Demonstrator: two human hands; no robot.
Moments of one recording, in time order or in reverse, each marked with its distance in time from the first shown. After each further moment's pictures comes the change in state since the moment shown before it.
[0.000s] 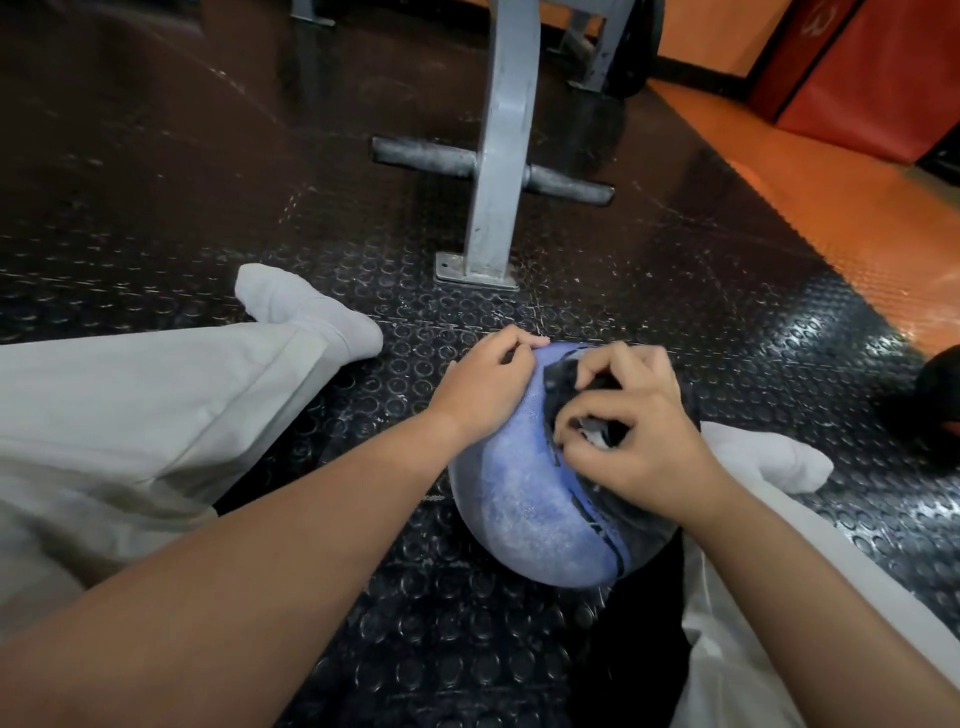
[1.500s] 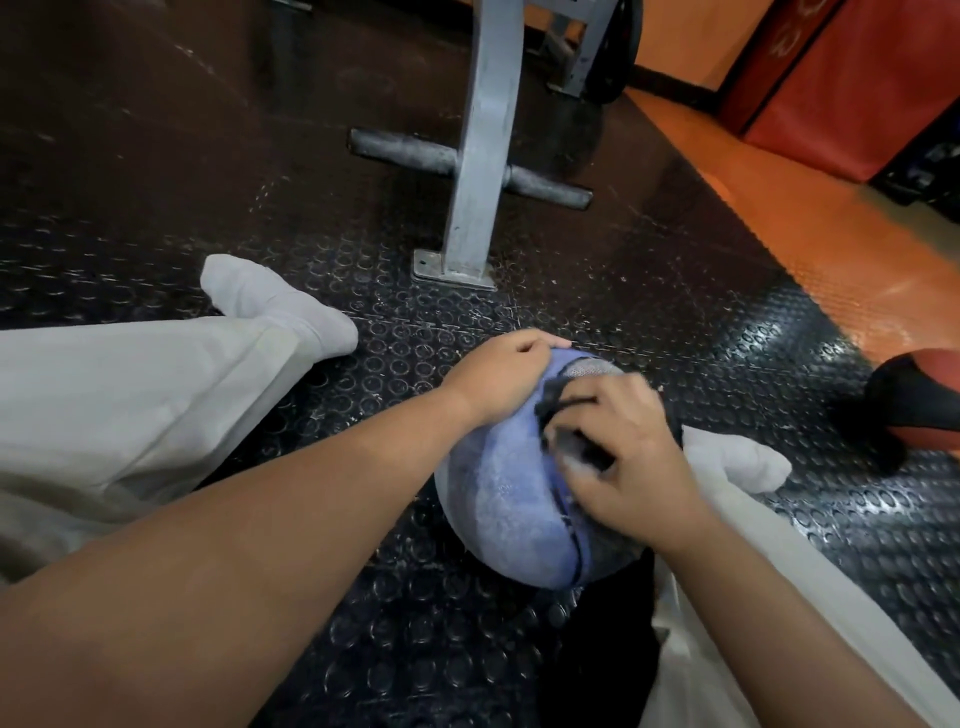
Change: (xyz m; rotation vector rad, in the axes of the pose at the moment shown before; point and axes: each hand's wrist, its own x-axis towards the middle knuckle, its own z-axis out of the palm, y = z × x) left_hand 0.013 0.023 0.011 0.010 -0.148 0.004; right_hand -0.016 0.010 0.002 -0.101 0.105 -0.166
